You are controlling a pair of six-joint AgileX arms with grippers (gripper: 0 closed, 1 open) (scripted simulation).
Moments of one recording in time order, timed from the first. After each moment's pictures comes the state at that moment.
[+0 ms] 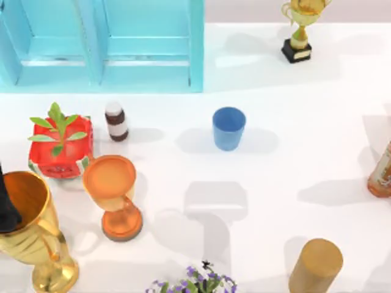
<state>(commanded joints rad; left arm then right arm) 0.00 0.00 0.00 0.00 0.00 0.00 -0.61 1.53 1.10 -1.14 -0.01 -0.60</state>
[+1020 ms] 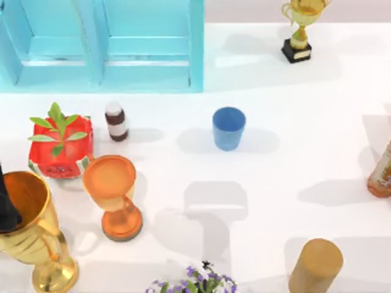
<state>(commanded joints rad) 0.00 0.00 0.00 0.00 0.00 0.00 -0.62 1.53 1.50 -1.54 -0.01 -0.61</state>
